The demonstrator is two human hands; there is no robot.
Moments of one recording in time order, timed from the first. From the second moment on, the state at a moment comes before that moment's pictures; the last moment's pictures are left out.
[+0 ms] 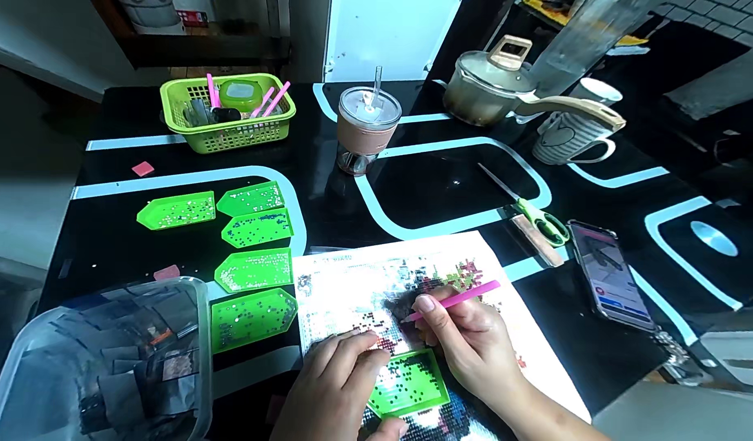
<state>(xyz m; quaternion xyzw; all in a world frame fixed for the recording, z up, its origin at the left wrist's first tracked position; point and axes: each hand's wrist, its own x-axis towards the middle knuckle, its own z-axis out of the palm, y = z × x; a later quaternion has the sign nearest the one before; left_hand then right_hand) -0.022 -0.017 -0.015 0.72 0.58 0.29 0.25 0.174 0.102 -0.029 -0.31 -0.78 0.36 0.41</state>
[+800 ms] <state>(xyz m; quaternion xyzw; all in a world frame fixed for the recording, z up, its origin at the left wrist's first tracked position) -0.022 -0.017 -0.018 0.72 0.58 0.31 0.24 0.183 0.082 -0.026 -0.21 -0.82 0.38 0.37</state>
